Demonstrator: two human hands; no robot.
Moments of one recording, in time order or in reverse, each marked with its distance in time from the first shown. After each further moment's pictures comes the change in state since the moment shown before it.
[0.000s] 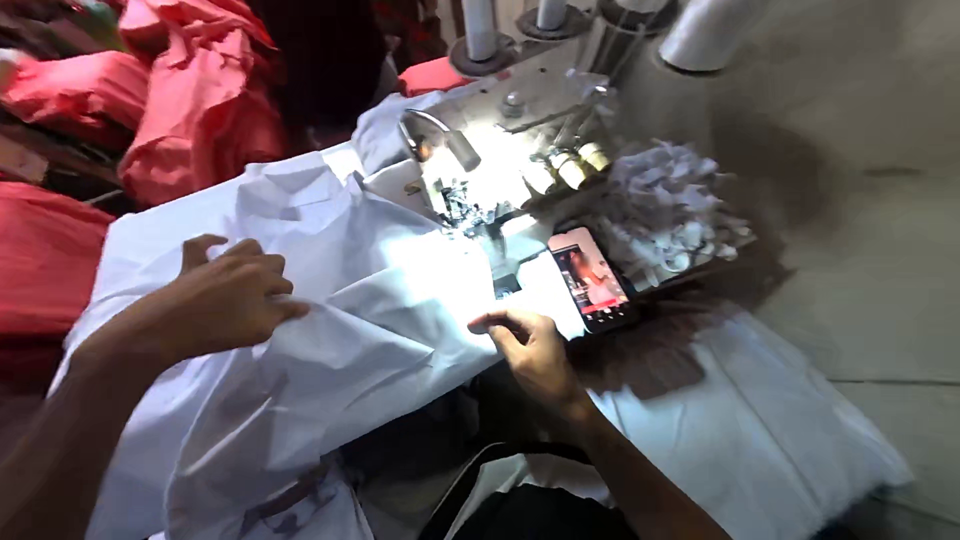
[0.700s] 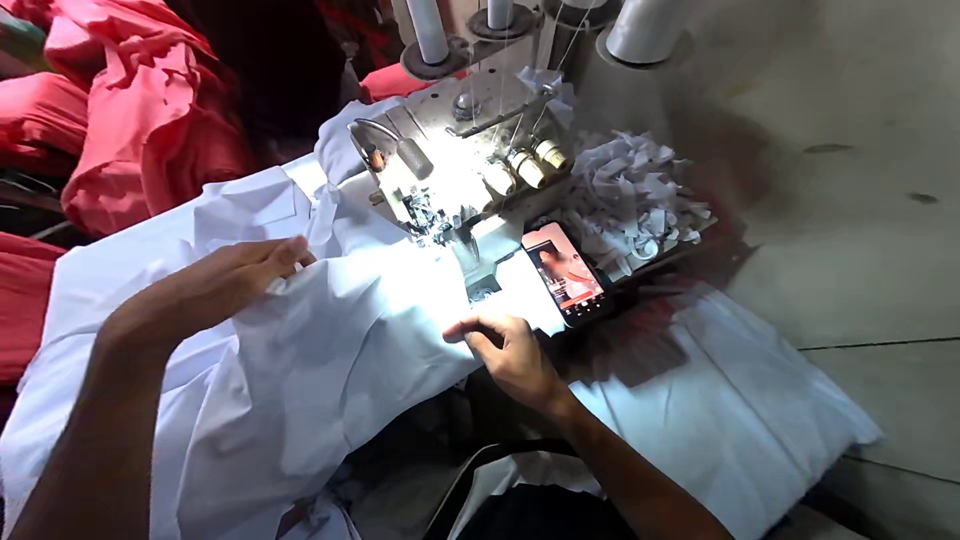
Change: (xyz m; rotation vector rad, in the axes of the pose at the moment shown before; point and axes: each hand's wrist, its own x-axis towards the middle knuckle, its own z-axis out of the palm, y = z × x) left_hand 0.060 0.031 -0.036 -0.493 -0.150 -0.305; right_hand 0.001 0.000 0.001 0.014 -0.057 0.033
